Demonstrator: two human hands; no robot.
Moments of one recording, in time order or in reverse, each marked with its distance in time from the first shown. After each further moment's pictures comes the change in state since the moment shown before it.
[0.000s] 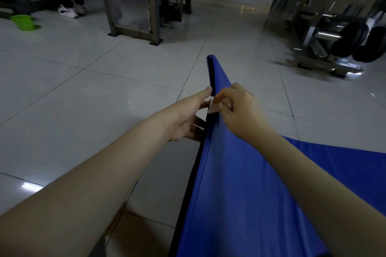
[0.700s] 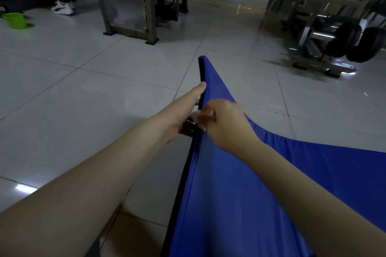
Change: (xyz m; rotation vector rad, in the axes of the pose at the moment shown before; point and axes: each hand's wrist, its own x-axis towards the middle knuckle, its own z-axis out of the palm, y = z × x) left_hand 0.013 -0.005 -0.003 0.035 0.163 0.083; right_hand -0.015 -0.024 0.011 -0.018 -0.144 0.069
